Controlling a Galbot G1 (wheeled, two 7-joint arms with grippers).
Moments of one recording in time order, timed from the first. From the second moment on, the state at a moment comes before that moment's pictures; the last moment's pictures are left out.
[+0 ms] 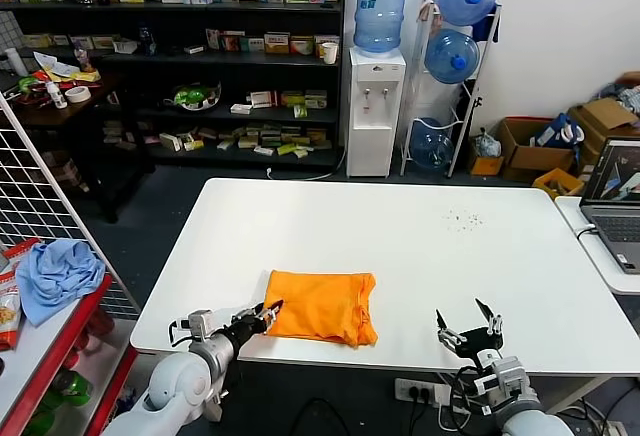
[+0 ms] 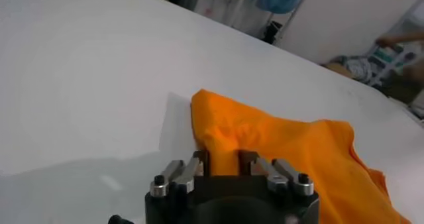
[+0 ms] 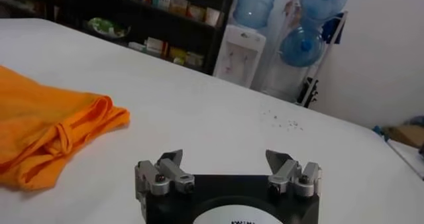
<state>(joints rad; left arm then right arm) 1.12 -1.08 -0.16 -1.64 -0.89 0.42 -0.03 -1.51 1.03 0.45 1.93 0.23 -0.23 0.15</state>
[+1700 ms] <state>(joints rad) 1.12 -0.59 -0.50 -1.45 -0.37 0.22 -0.12 -1.39 1.02 0.37 1.87 0.27 -0.22 0.16</state>
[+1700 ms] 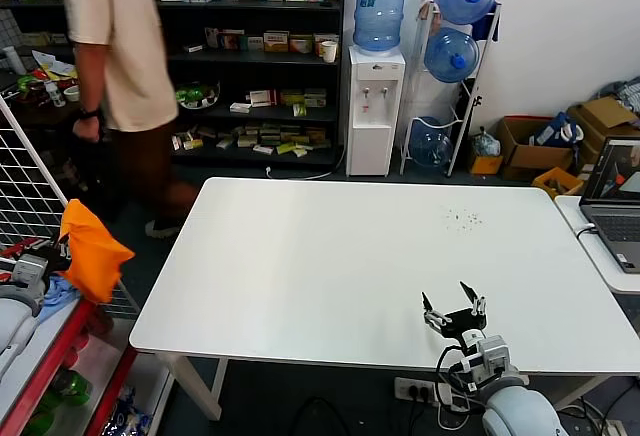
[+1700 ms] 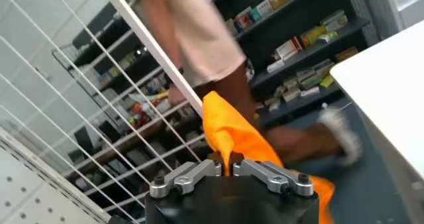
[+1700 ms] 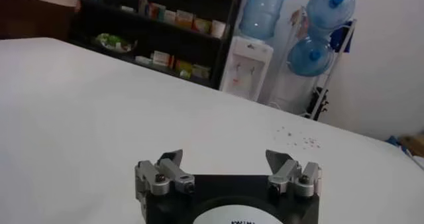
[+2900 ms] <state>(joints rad) 1.09 -1.03 -0.19 -1.75 -0.52 0.37 -0.29 -1.45 1.02 0.42 1.89 0.22 -0.23 0.16</state>
